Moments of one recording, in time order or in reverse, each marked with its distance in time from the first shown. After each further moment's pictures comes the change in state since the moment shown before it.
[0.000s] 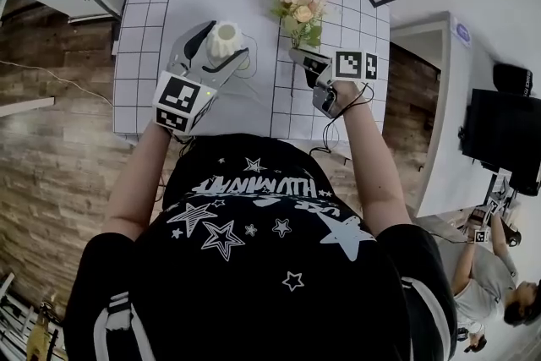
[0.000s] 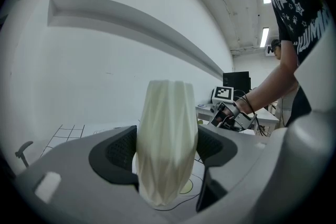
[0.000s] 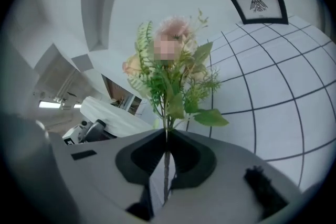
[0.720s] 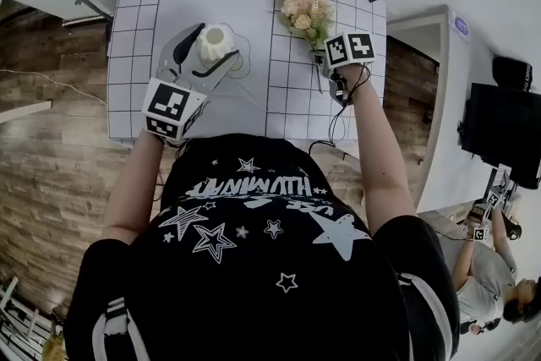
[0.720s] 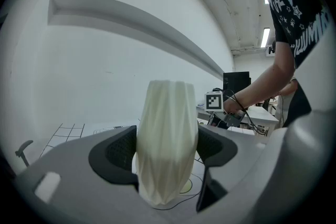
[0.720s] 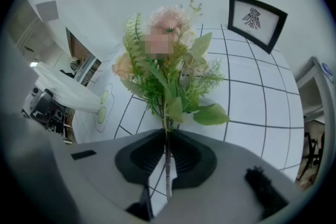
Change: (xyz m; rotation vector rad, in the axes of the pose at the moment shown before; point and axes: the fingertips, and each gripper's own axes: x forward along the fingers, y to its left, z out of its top) left arm -0.001 -0.001 -0.002 -0.011 0.023 -0.004; right arm -0.034 -0.099 -0.004 -0.181 0.309 -0.478
